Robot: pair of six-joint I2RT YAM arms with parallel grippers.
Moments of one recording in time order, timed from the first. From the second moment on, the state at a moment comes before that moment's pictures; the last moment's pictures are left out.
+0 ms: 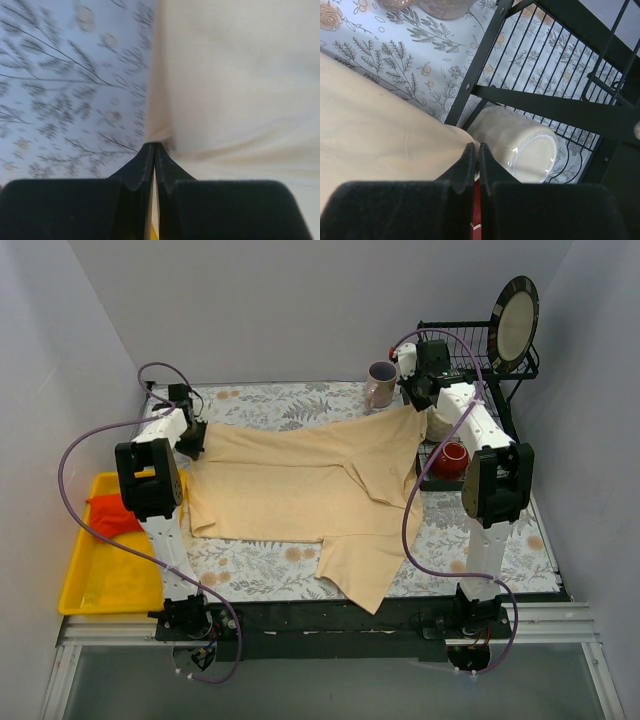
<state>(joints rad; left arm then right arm) 0.11 2.15 1.66 -0.69 -0.05 0.25 0.22 2.05 1.90 -0.66 0.06 -0.44</state>
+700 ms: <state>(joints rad) 0.24 2.35 2.15 -0.73 0.29 0.15 0.21 2.05 1.90 -0.66 0.07 -0.45</state>
